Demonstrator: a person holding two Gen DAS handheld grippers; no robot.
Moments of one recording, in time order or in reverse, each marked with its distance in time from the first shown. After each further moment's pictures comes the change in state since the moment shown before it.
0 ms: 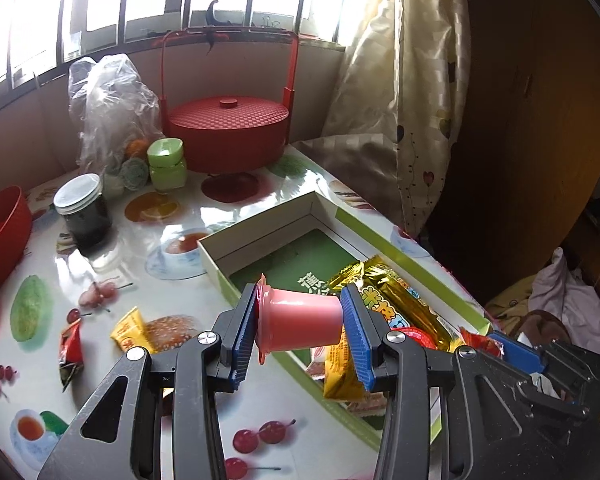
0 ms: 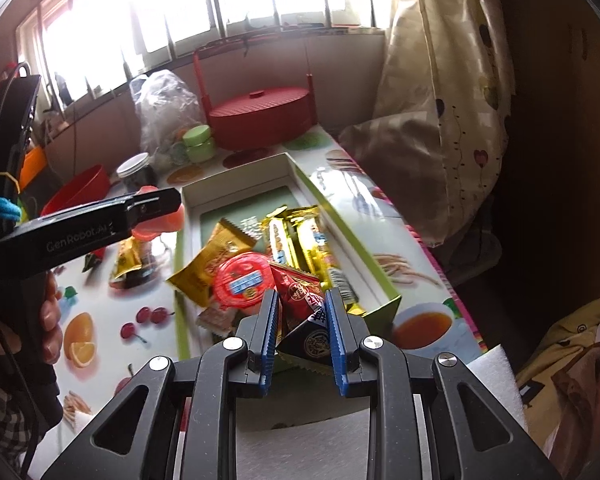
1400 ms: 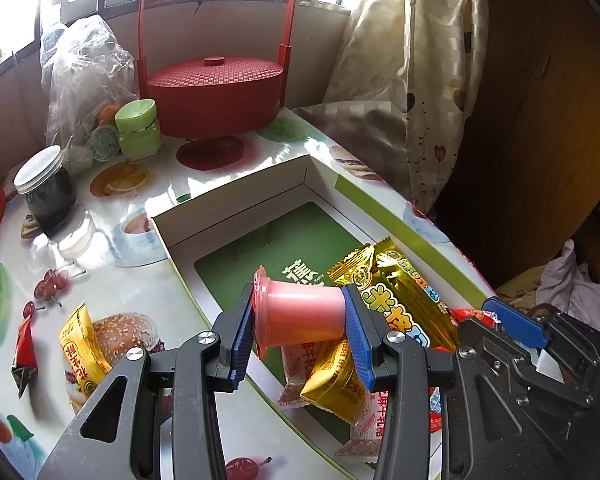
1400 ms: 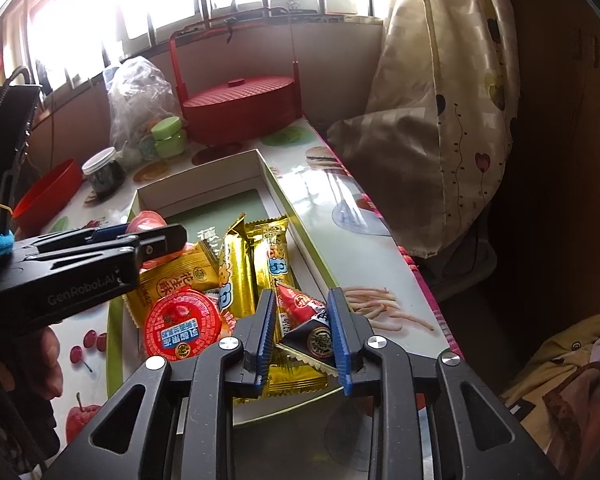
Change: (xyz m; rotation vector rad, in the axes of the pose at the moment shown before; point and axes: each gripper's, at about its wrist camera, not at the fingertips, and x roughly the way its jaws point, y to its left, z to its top) left arm 0.057 -0.009 0.000 -0.019 0.104 0.008; right arm 0.050 -0.017 0.020 -0.042 0.021 -0.040
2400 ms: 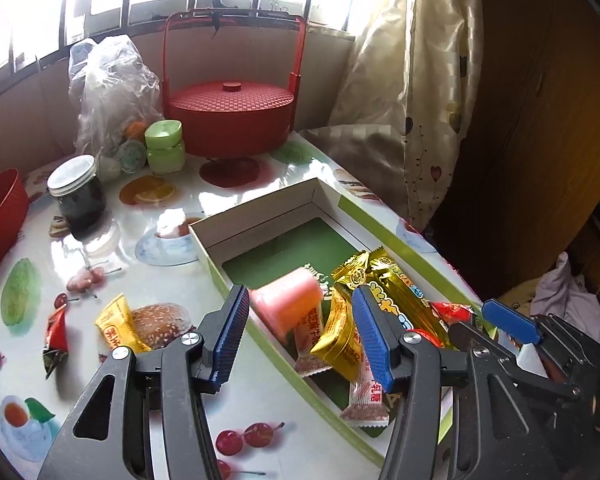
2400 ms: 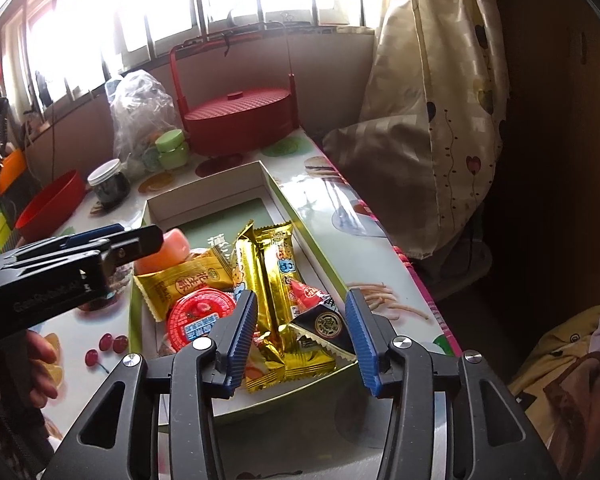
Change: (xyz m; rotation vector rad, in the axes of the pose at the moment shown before) left arm -0.044 0.007 -0.007 -0.021 -0.073 0.011; right arm -0.022 0.007 -0.005 0.035 -0.034 -0.010
